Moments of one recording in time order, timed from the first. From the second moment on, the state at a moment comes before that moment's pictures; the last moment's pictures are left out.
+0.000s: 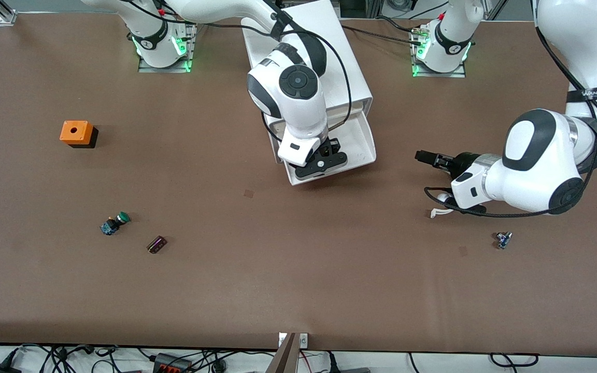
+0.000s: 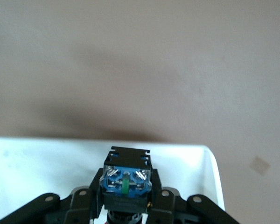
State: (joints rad) left arm -0.01 0.46 -0.16 -1.53 -0.22 1.48 0.06; right arm 0.84 0.73 -0.04 -1.22 0.06 2.03 0.47
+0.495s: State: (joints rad) left arm -0.03 0.49 -0.16 -1.49 0.10 1.55 0.03; right arm 0.88 0.73 -0.03 -1.21 0.06 2.00 0.47
